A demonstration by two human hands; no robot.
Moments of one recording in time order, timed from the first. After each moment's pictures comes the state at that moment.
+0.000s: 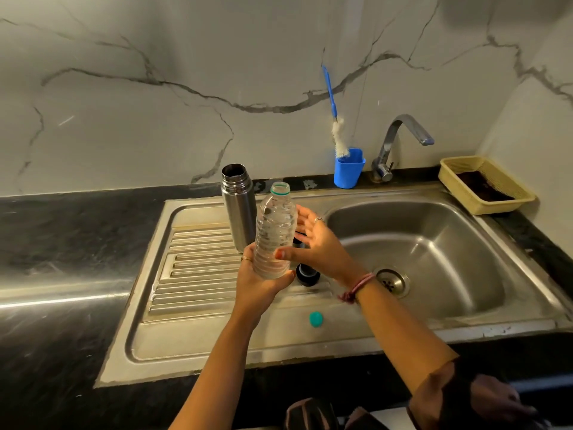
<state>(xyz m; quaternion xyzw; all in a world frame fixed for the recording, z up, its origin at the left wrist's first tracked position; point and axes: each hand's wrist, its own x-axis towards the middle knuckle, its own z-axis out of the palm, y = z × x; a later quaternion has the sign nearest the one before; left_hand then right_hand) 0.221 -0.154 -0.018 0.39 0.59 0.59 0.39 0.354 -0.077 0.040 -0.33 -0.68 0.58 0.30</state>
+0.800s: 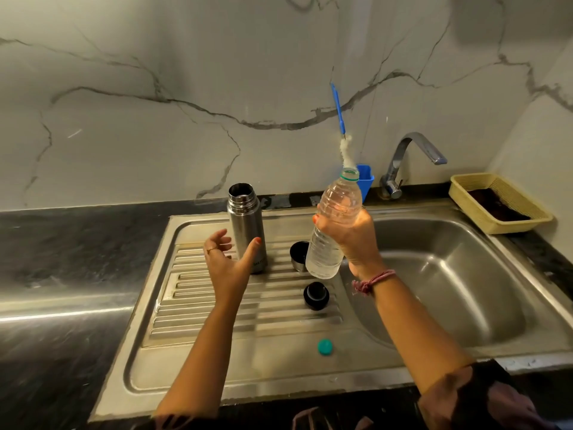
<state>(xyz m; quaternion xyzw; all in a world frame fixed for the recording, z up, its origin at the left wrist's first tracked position) 0.157 -0.100 -0.013 0.36 0.69 0.60 0.18 0.358 -0.025 0.051 -0.34 -0.57 0.52 0.53</state>
